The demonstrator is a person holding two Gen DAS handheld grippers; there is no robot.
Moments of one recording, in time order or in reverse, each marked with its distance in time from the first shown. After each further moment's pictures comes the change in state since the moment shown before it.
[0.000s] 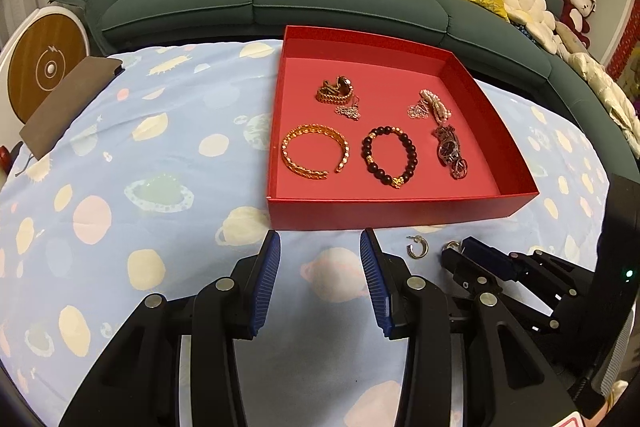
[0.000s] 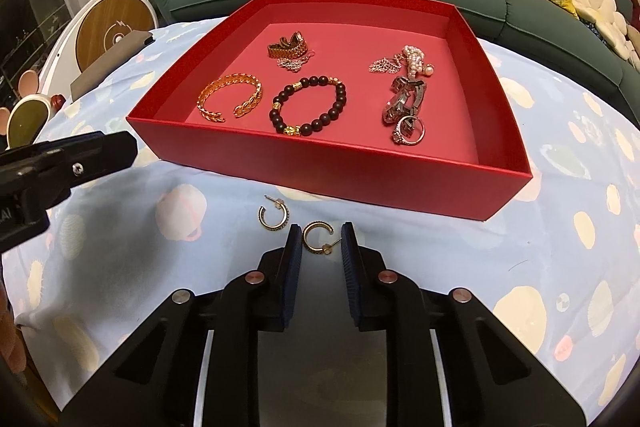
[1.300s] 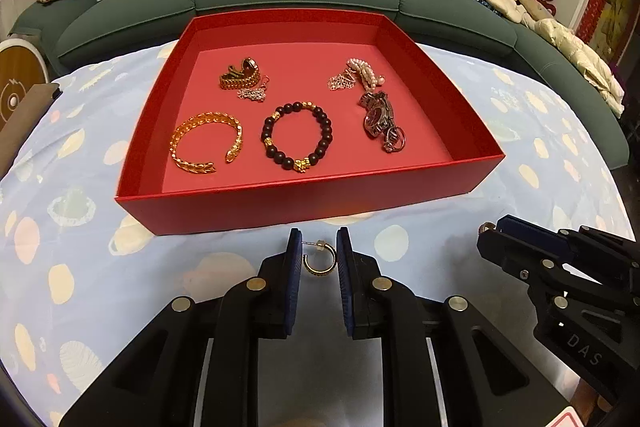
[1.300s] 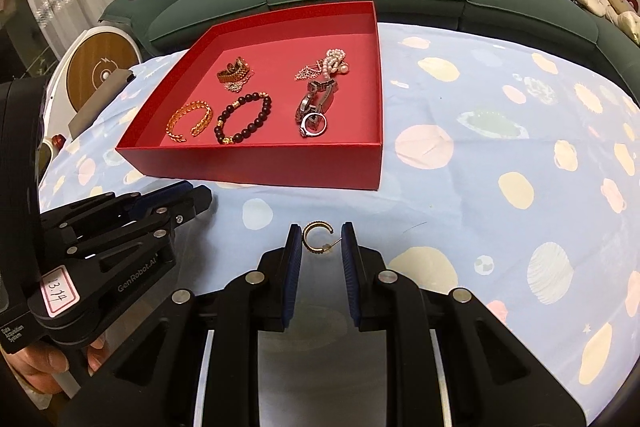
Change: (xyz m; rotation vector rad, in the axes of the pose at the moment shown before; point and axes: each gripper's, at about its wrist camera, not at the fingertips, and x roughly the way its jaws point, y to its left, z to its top) left arm 0.031 -0.060 -0.011 0.115 -0.010 -0.075; right arm -0.043 -0.058 -0.011 0.118 -0.015 0.024
